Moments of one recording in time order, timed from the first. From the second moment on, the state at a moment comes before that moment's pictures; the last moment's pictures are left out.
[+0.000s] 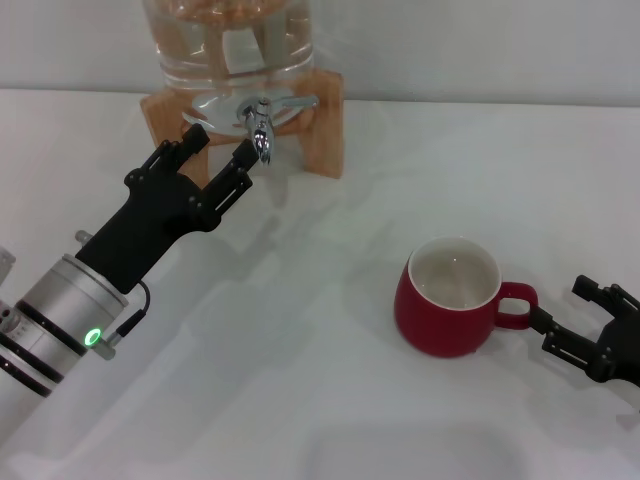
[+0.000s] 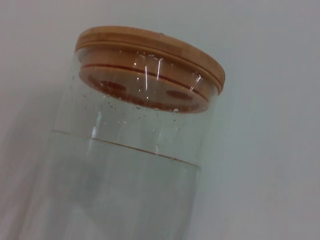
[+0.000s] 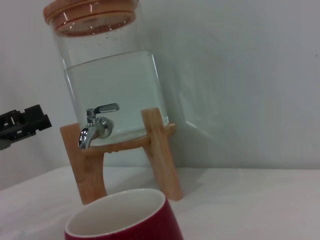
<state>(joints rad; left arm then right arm) -0.37 -2.10 1.73 0.27 -2.93 -1.29 2.47 0.36 2.00 0.68 0.01 0.33 1.39 -2.49</state>
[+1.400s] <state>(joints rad) -0.36 -2.10 1.73 0.27 -2.93 -1.29 2.46 0.40 2.01 0.67 0.06 0.34 1.31 -2.50</state>
